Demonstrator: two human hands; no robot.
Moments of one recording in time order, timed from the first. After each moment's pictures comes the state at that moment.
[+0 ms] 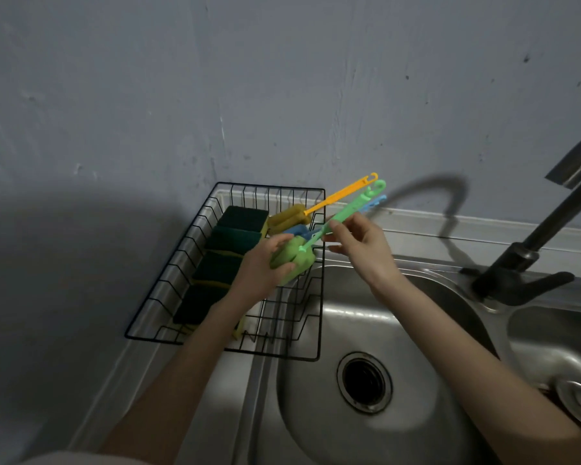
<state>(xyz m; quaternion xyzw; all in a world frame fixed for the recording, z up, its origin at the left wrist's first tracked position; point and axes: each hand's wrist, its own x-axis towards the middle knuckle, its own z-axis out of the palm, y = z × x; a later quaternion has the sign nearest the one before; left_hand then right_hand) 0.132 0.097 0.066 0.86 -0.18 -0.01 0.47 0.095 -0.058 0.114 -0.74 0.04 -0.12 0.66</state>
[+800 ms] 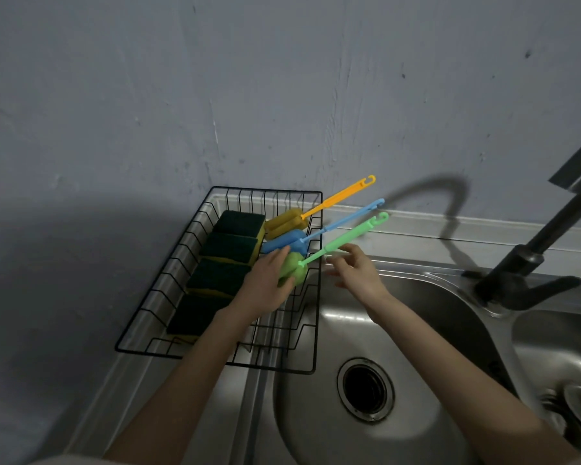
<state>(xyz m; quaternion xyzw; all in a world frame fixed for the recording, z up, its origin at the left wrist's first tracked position) 0.149 0.085 0.038 0.92 -0.22 -0.08 0.30 0.106 -0.073 0.065 -0.78 0.17 -0.02 0.61</state>
